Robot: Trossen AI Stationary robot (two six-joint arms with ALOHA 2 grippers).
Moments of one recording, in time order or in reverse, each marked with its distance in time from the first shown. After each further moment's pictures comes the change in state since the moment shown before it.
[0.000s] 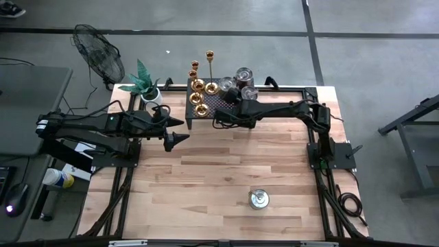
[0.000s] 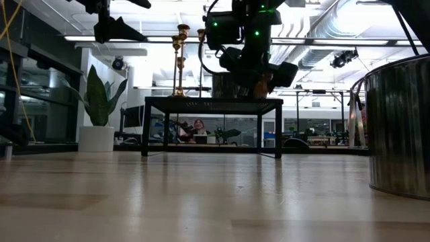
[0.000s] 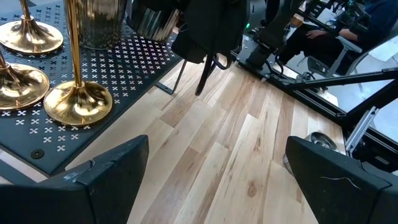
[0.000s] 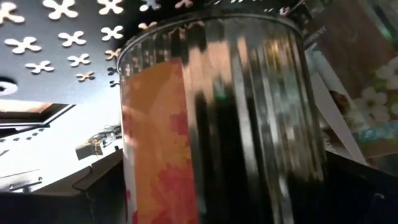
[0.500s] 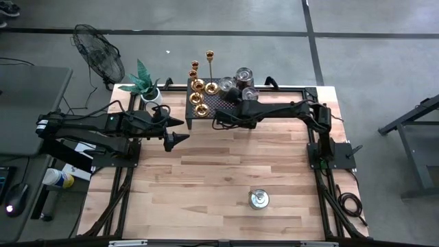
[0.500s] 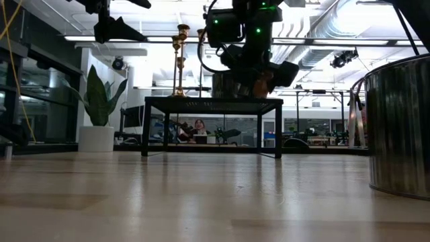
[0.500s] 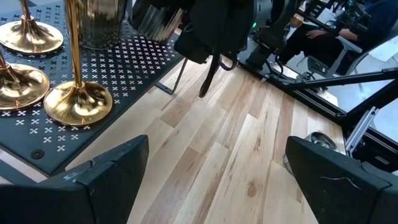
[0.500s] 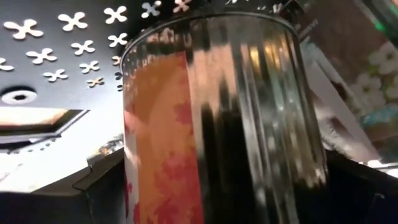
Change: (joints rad) left arm 0.000 0.000 0.000 0.000 0.000 0.000; right arm 0.009 -0.010 0.000 -0.024 -0.002 0.062
